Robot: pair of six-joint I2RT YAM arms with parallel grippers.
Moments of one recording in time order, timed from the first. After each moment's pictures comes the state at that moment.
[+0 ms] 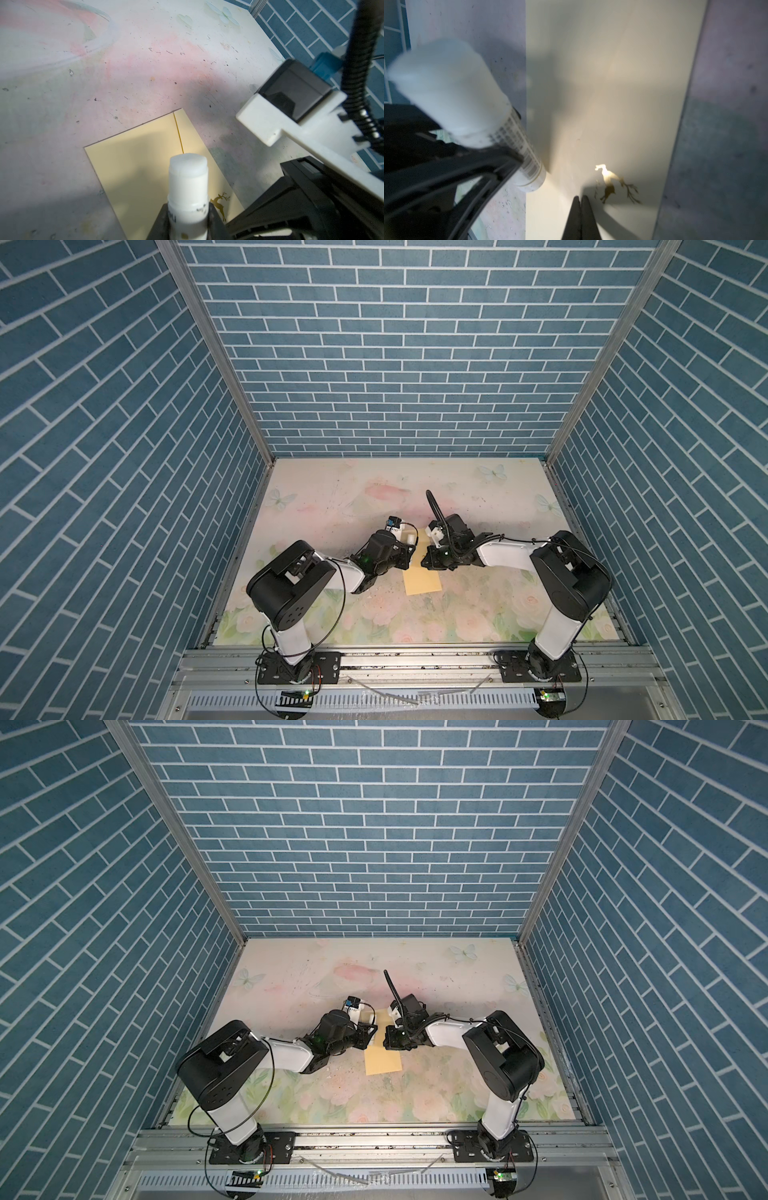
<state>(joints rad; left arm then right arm) -0.72 1.75 0.61 0.59 0.08 -0.49 0.70 1.78 0.90 -0.14 -0.41 0.55</state>
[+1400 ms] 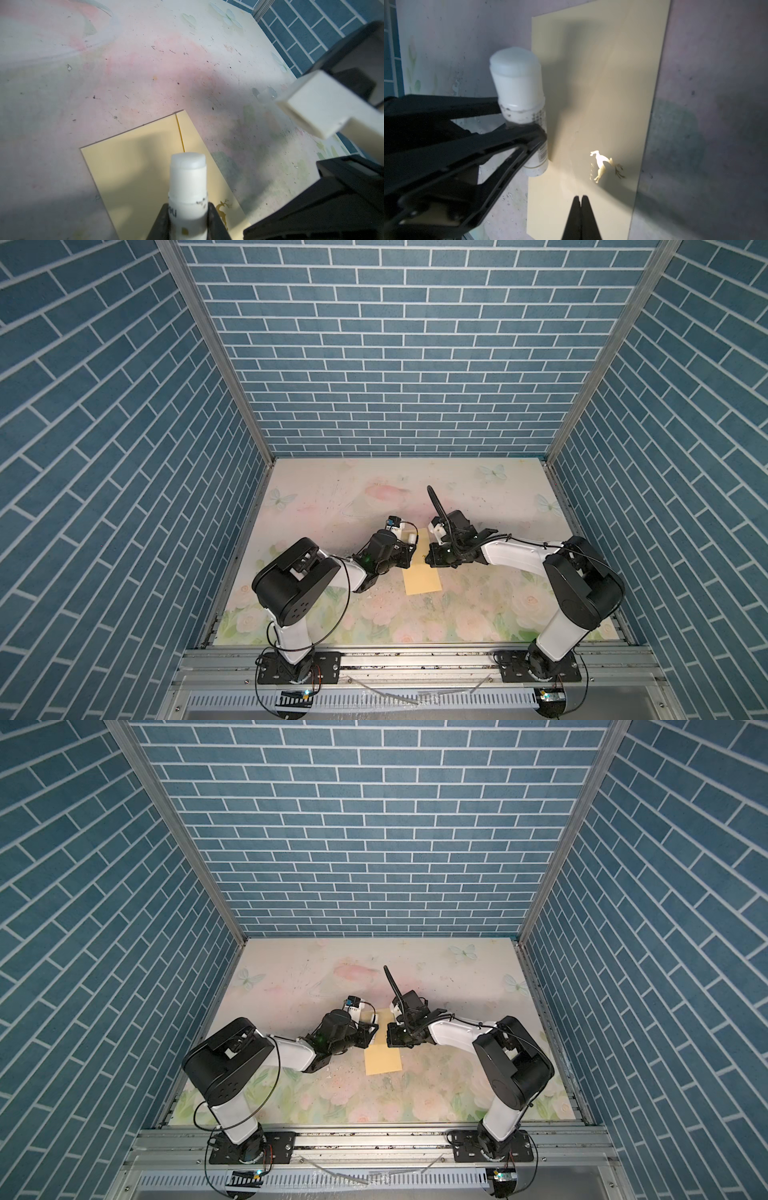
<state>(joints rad) -0.72 1.78 0.62 0.62 0.08 -0.53 0.71 1.70 0.91 -0.25 -0.34 0.52</state>
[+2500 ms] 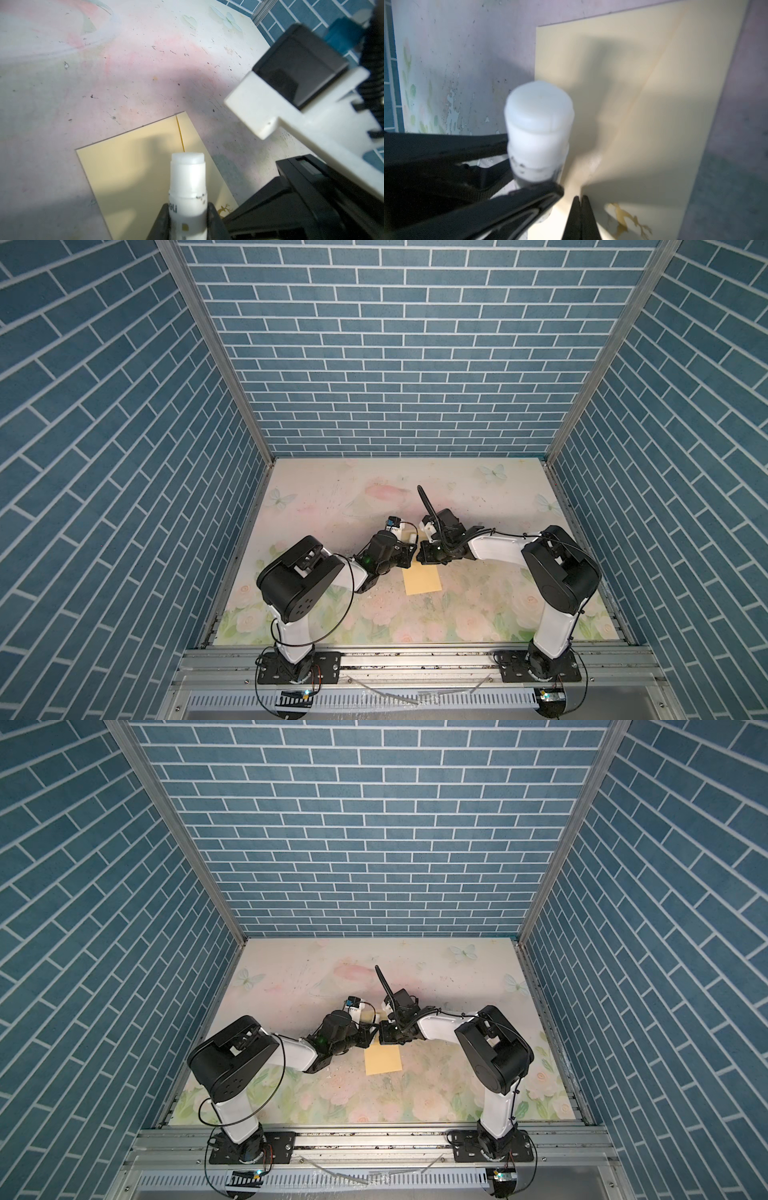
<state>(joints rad) -0.72 1.81 0.62 0.67 0.08 -0.55 0.73 1.83 0.98 -0.19 -0.35 0.52</state>
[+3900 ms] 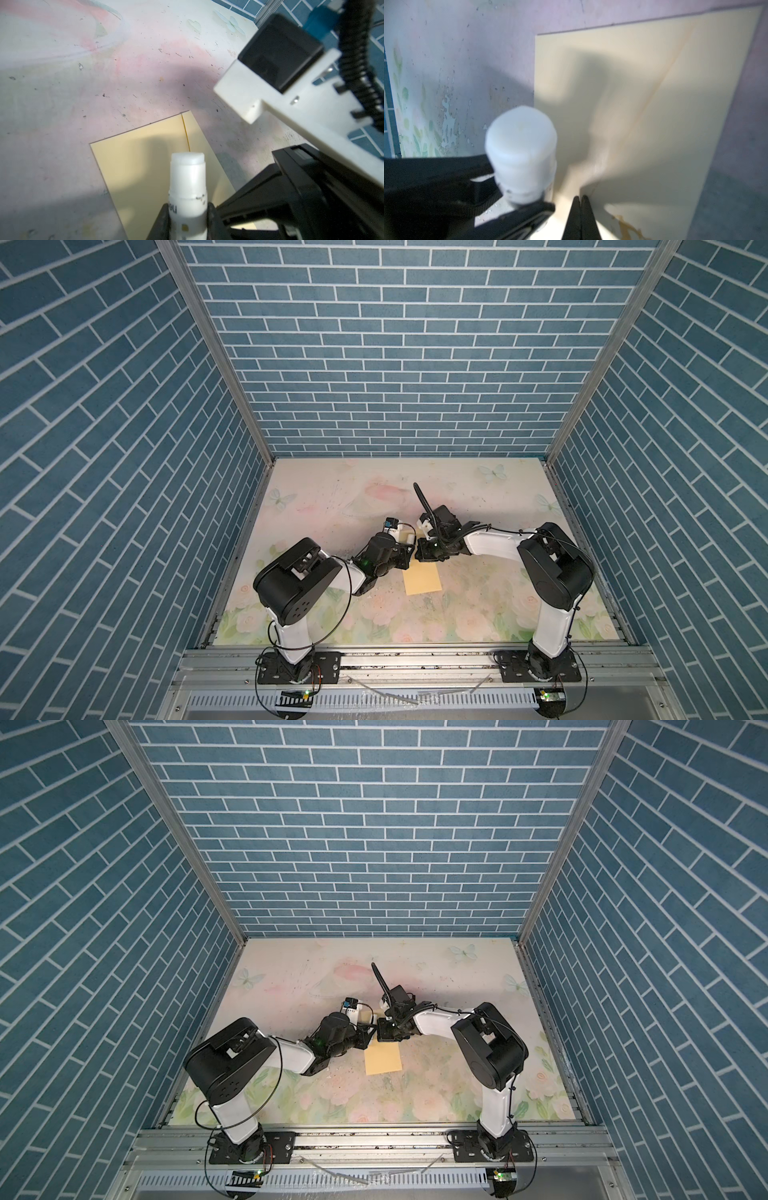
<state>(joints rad) -0.72 1.79 0.59 0.68 0.05 -0.55 0.71 1.89 1.09 -0.26 -0.34 0.52</state>
